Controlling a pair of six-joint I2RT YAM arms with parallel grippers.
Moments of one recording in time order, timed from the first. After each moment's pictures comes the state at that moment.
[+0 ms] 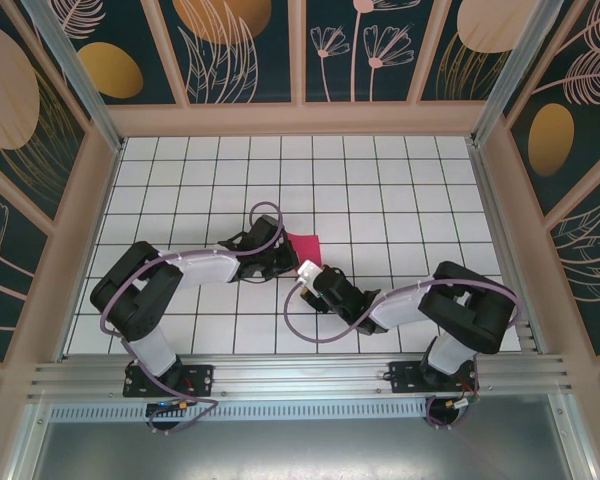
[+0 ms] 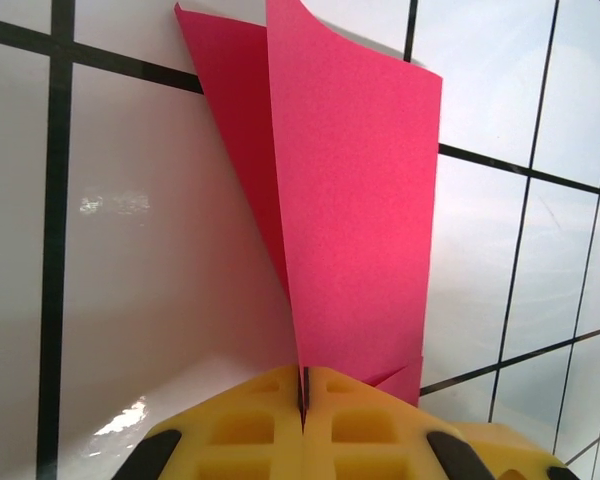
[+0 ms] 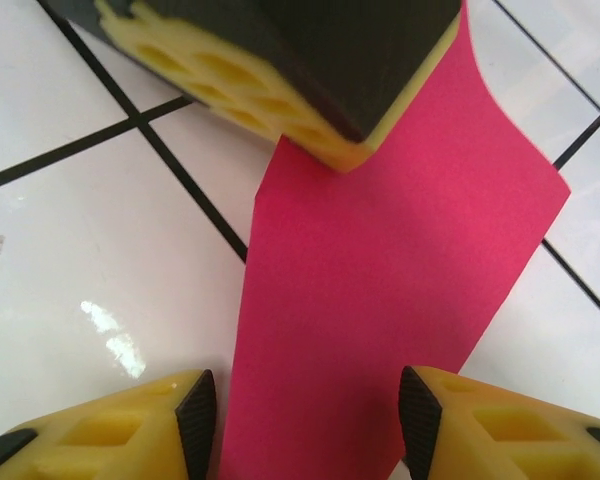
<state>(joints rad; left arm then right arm) -0.71 1.72 0.84 -0.01 0.20 -1.01 1.04 1.61 0.45 0.46 0.34 -0.15</state>
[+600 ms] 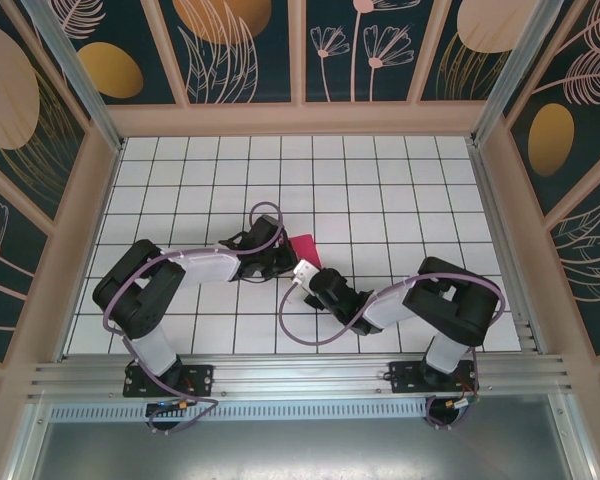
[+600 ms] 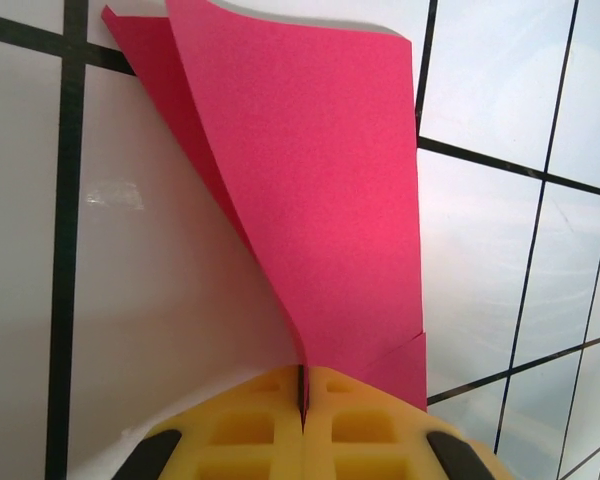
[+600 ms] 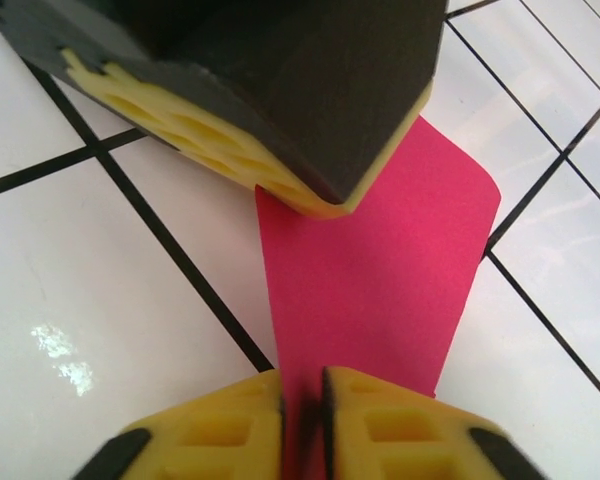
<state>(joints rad) -0.70 1.73 0.84 -0.01 0.21 -1.00 1.05 1.68 0.47 0.57 0.42 -0.21</state>
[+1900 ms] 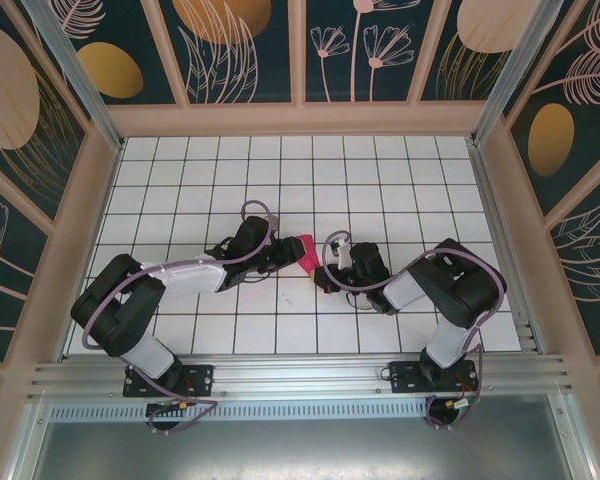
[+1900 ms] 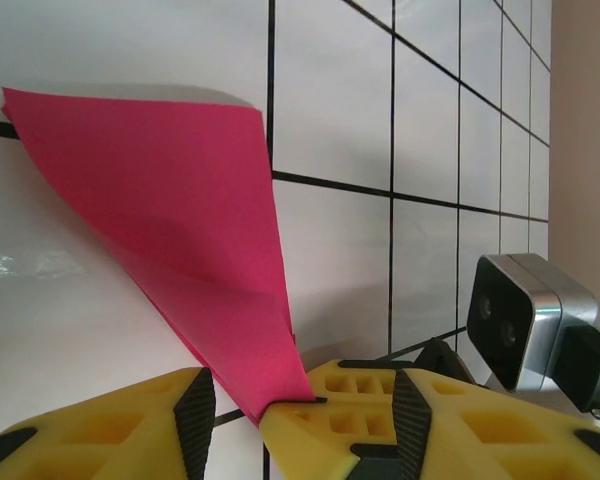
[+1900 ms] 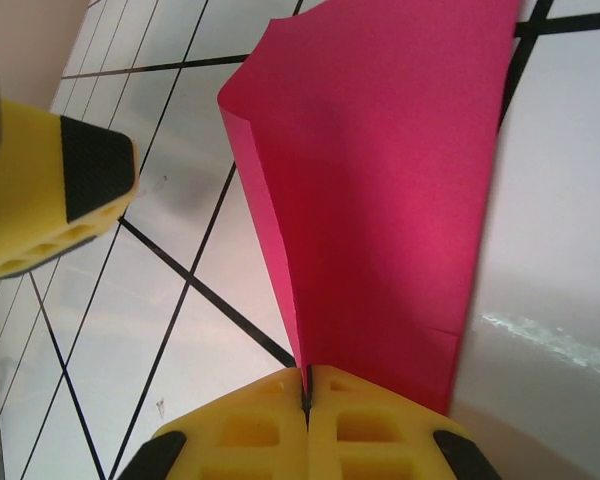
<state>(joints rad) -0.69 1.61 0.72 0.21 0.25 -1.02 0.65 1.75 0.39 0.80 -0.43 0.64</state>
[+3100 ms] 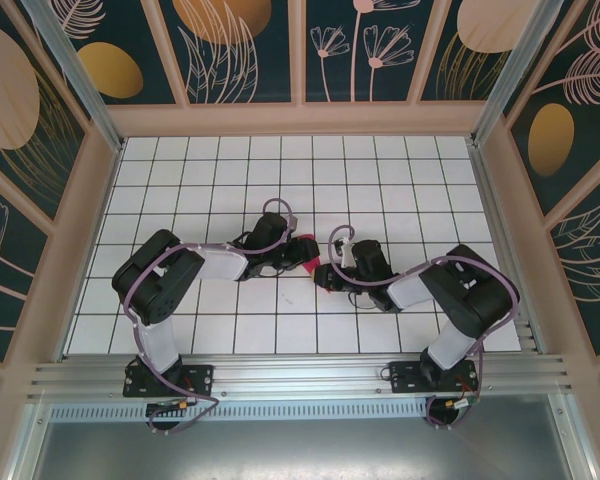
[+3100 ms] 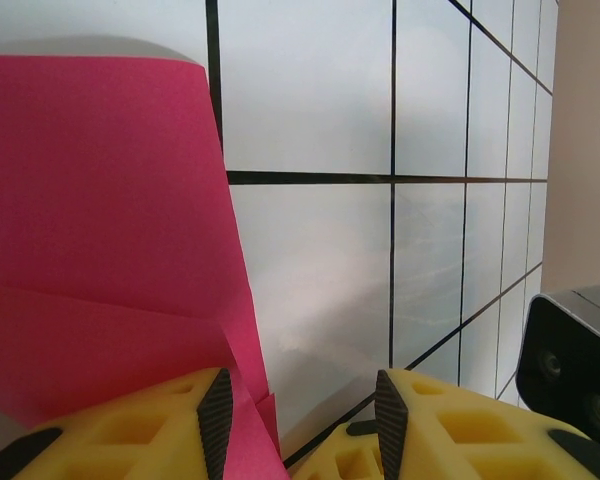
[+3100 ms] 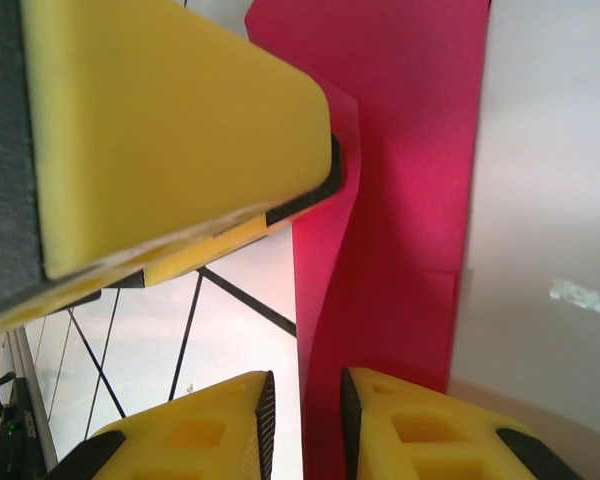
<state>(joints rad) -0.69 1.86 0.85 0.32 0.38 -1.01 0.64 1.64 0.40 0.63 -0.44 0.73</state>
